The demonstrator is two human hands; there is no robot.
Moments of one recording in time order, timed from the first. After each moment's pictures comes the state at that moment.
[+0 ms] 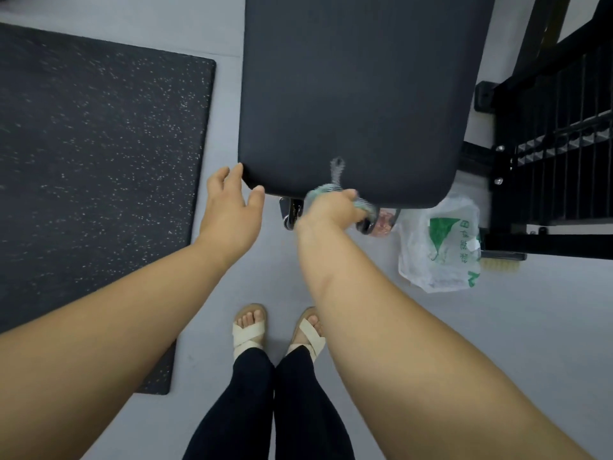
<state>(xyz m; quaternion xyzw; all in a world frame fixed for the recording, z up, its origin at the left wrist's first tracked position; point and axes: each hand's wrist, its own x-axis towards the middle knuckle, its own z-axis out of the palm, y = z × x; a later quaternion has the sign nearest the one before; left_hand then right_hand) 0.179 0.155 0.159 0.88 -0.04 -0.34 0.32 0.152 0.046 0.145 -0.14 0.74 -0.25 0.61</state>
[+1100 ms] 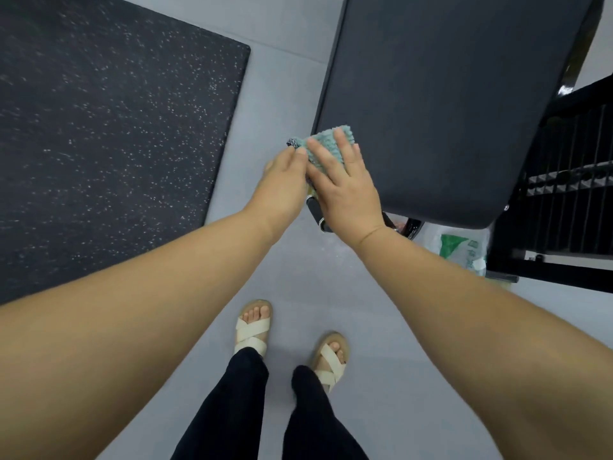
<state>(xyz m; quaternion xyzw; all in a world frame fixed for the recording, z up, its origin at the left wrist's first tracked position) 0.229 0.173 0.159 0.75 0.05 -0.41 0.52 0.166 0.058 0.077 -0.99 -0.03 -0.10 0.05</state>
